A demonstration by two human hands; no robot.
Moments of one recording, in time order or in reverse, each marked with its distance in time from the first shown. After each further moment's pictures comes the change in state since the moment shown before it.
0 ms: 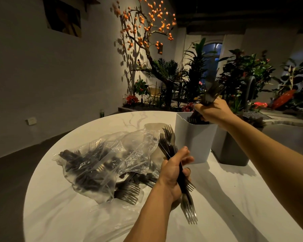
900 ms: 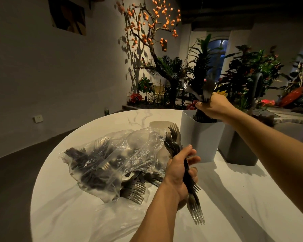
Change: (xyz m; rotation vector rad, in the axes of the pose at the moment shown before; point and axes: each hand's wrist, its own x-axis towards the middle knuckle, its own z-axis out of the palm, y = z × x) left_hand 0.003 -0.001 -0.002 -0.025 -0.019 -0.042; right_hand 0.020 -0.004 0.009 -0.304 -0.088 -0.108
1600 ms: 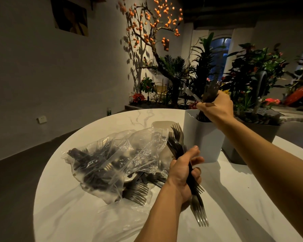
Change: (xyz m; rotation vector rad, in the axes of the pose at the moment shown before) left_hand 0.000 0.001 0.003 0.011 0.022 0.003; right_hand -0.008 -0.004 0.026 0.360 0.333 0.150
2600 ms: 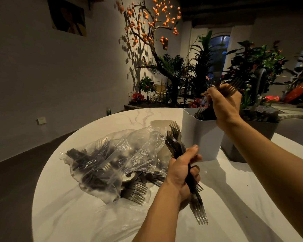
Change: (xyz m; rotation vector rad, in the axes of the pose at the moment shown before) left_hand -0.004 0.000 -0.001 -0.009 -0.019 0.042; right_hand -0.009 -0.002 -0.013 0.588 0.100 0.010
